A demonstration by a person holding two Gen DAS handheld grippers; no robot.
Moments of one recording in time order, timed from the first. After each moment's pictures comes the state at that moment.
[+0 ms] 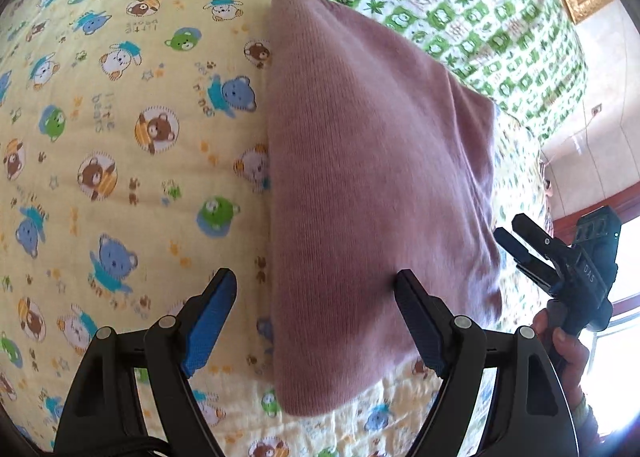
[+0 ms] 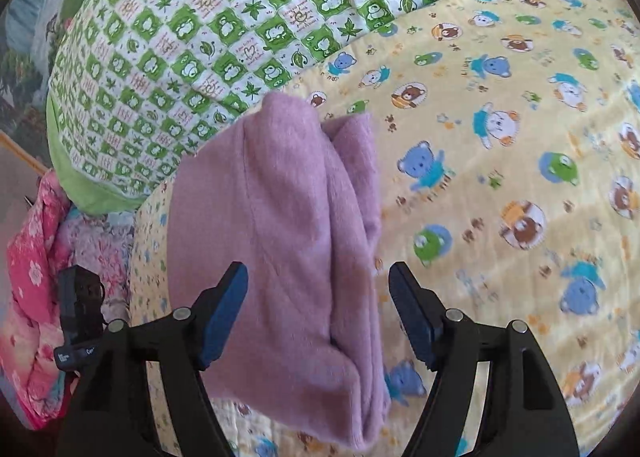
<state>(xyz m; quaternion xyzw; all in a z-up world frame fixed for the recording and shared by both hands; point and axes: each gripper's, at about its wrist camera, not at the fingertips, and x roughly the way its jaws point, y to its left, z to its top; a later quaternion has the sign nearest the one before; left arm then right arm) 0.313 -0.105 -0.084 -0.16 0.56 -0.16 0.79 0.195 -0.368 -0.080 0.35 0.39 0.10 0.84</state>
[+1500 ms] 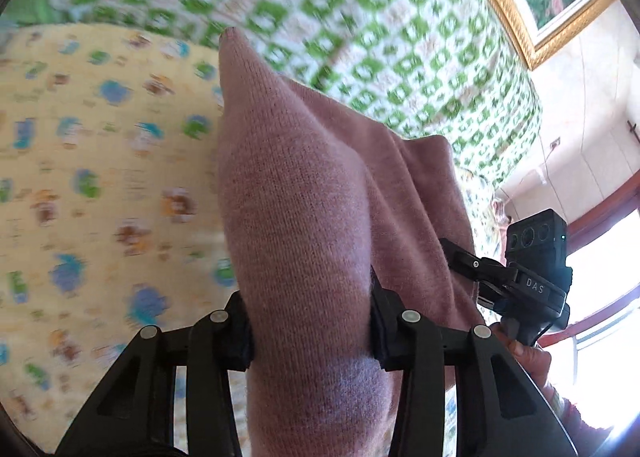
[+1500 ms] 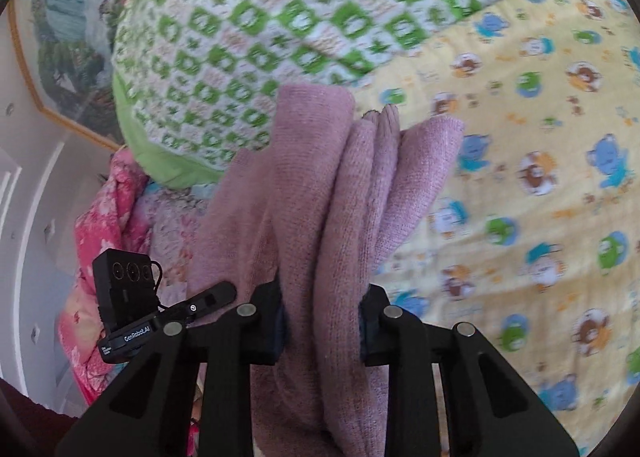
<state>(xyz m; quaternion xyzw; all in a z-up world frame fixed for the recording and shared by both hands) 0.291 -0.050 -0.026 -0.21 0.47 -0.20 0.83 0.228 -0.292 -0.047 0.39 0.39 0.27 0.79</state>
